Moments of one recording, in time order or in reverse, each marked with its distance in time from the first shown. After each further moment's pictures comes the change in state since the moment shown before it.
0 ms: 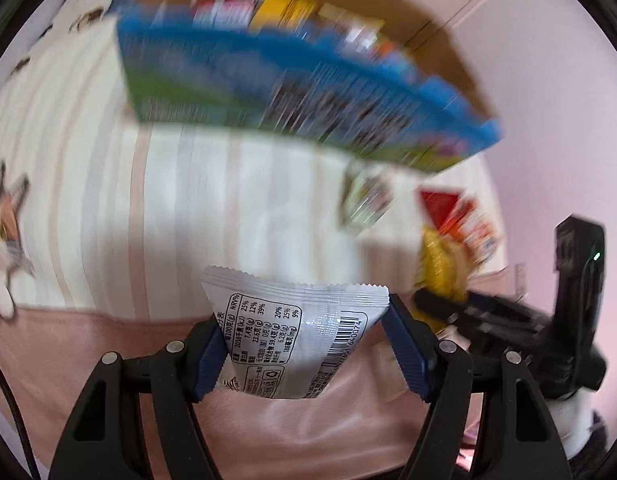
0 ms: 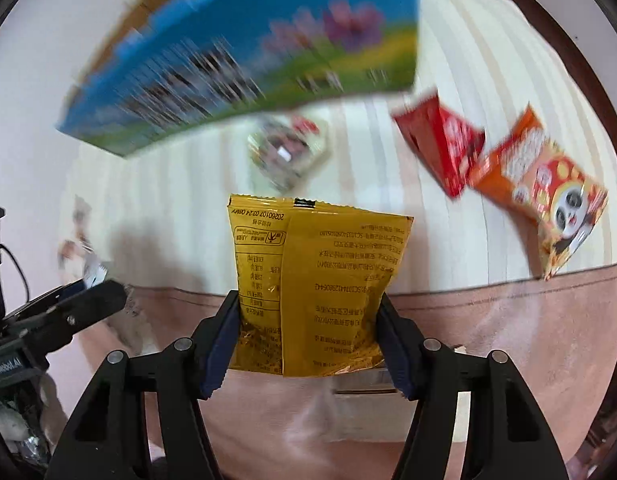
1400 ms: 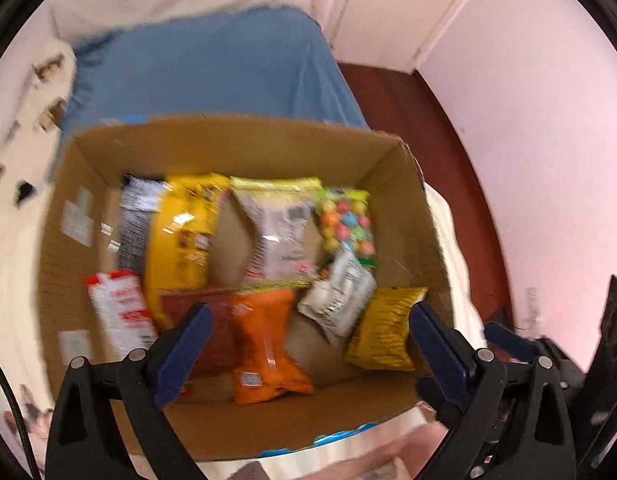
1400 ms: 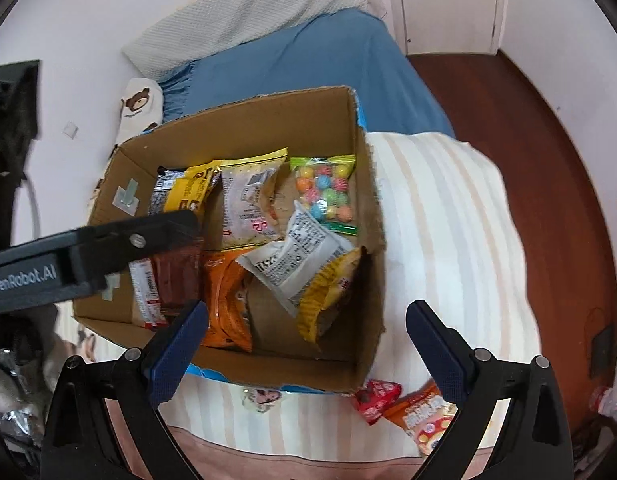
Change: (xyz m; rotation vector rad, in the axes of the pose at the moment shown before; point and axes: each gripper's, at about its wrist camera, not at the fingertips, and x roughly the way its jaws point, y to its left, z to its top) left arm 0.003 -0.098 0.221 0.124 -0.084 0.100; right arm -0.054 -0.001 0.181 -0.049 -0.204 -0.156
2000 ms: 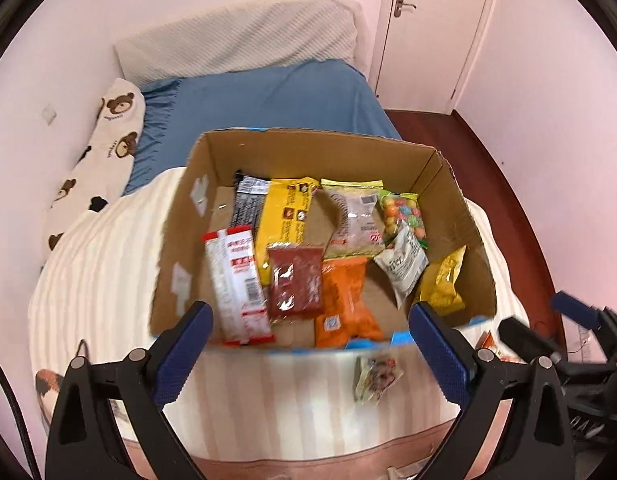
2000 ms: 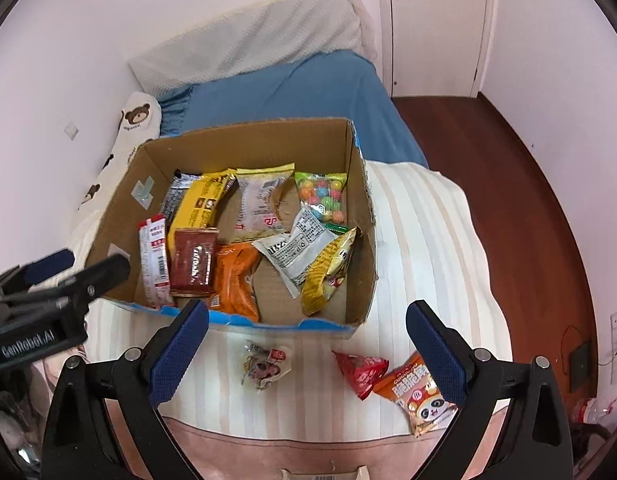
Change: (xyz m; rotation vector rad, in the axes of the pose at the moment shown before) left arm -0.080 0.021 -0.094 -0.004 -0.208 0.207; right arm -0.068 0.031 -0.060 -0.047 -0.159 -0.083
